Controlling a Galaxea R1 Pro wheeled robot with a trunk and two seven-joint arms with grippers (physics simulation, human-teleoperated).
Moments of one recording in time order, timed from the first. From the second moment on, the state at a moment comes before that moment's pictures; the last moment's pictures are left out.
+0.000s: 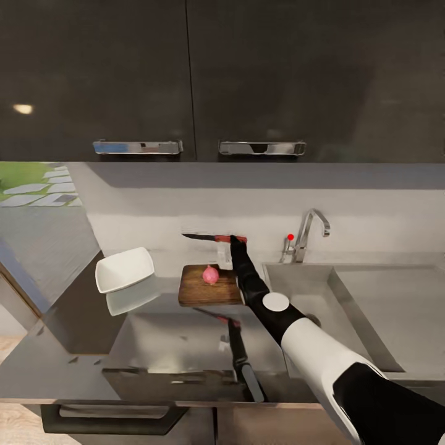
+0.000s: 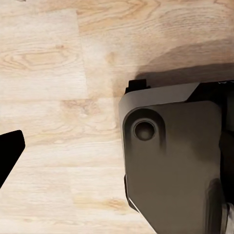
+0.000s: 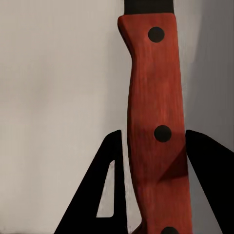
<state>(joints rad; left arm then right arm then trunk) -0.38 -0.04 -0.35 0.07 0.24 0.04 0.14 -0.98 0.17 0.53 -0.57 1.34 0.21 -0.20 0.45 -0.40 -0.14</state>
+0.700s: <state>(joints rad) -0.38 -0.04 -0.35 0.07 0.23 0.00 0.14 -0.98 0.17 0.53 -0.45 1.26 0.18 -0.20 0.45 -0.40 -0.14</state>
